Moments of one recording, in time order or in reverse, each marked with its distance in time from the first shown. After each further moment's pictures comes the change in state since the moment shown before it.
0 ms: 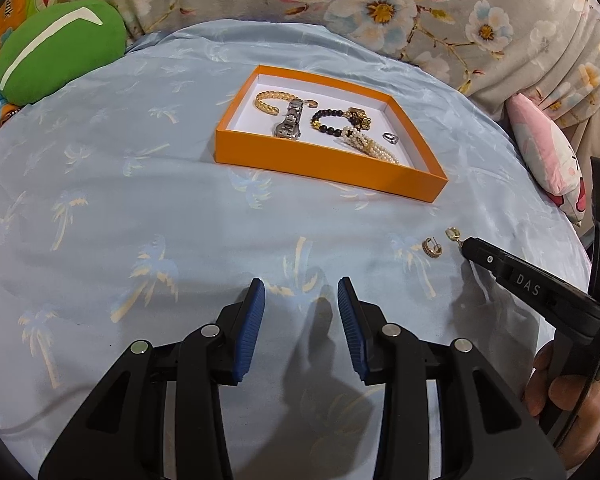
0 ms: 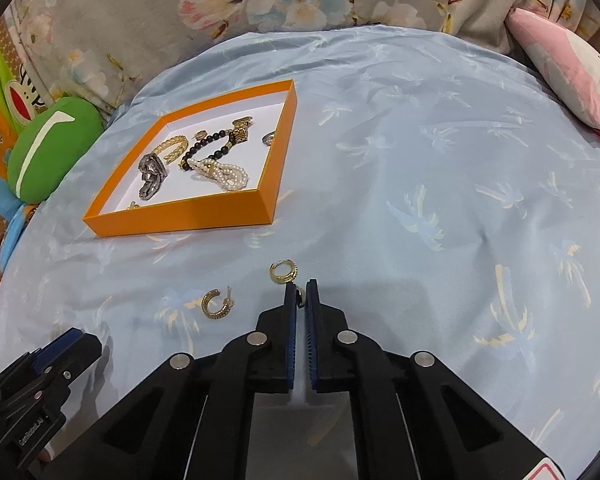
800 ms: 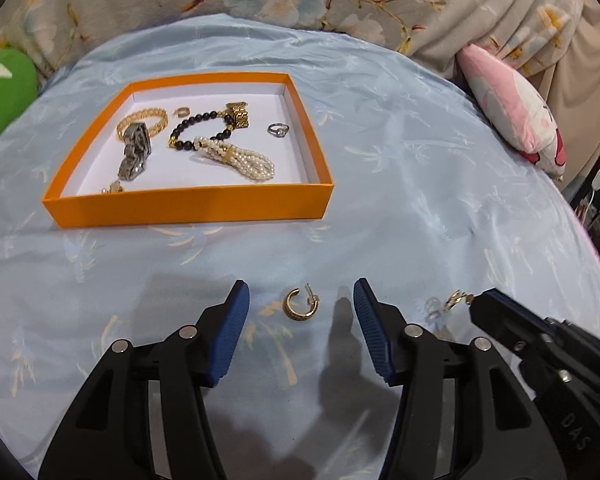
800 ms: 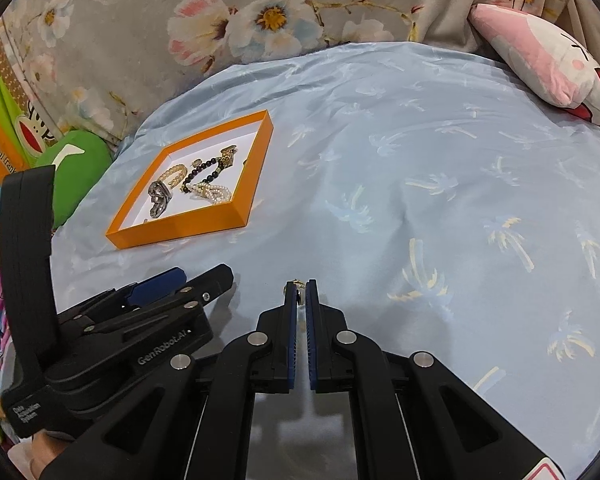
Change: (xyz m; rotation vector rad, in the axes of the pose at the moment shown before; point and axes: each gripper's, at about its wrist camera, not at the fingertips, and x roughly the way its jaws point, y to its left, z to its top) left arm 0.056 -0.107 0.029 0.193 0.051 -0.071; right arm -0.053 -0.038 -0.015 0.079 -0.066 0.044
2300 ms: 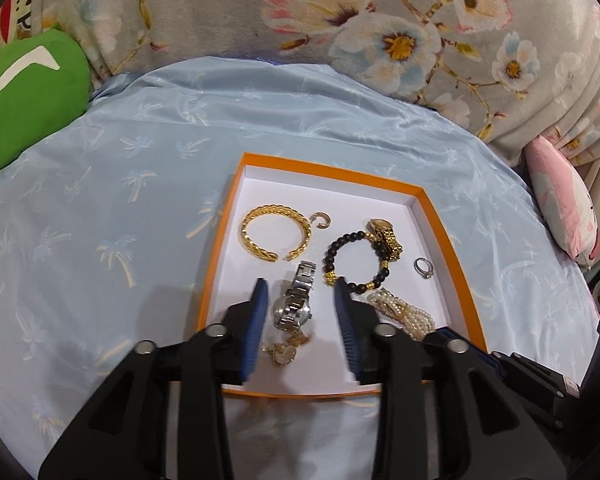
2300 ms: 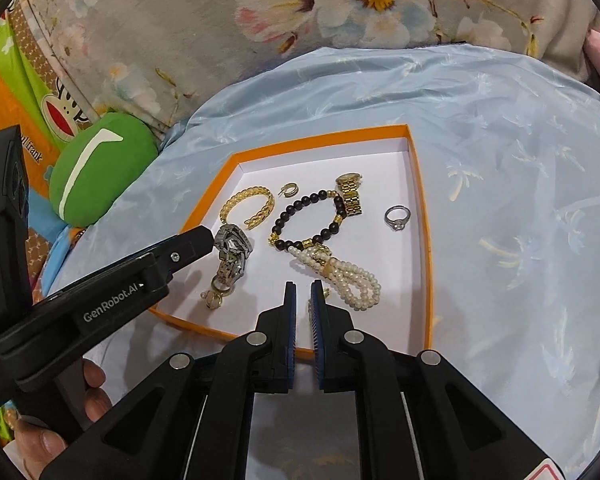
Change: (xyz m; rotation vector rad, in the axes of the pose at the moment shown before) left arm -0.004 0.138 0.084 -0.188 -0.121 0.058; right arm 0.105 0.098 0.073 -0.095 0.040 0.179
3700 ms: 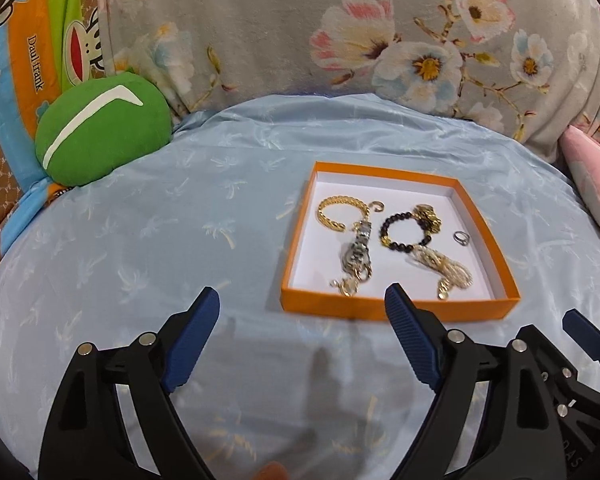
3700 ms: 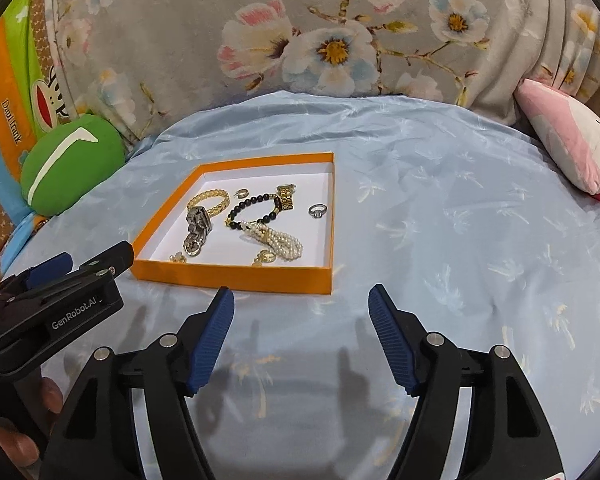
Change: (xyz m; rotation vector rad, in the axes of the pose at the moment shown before) left arm -0.062 -0.007 -0.054 0.052 -0.146 0.276; right arm -0.065 0.008 -0.051 -0.095 -0.163 -0.243
